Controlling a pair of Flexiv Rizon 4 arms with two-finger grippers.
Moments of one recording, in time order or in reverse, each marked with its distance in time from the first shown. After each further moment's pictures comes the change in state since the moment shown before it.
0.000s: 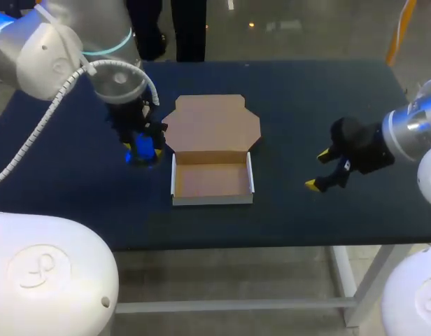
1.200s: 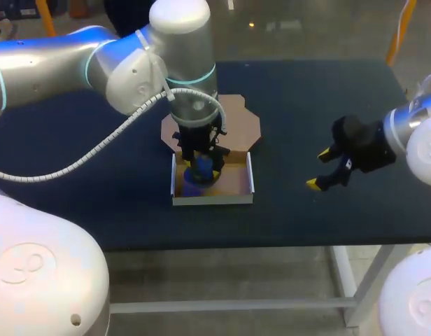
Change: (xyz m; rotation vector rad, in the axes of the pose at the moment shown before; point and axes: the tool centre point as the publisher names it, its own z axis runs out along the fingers) left arm 0.117 -0.033 0.082 -0.042 -0.007 0.163; right arm -0.002 0.000 -0.002 -0.001 0.011 0.000
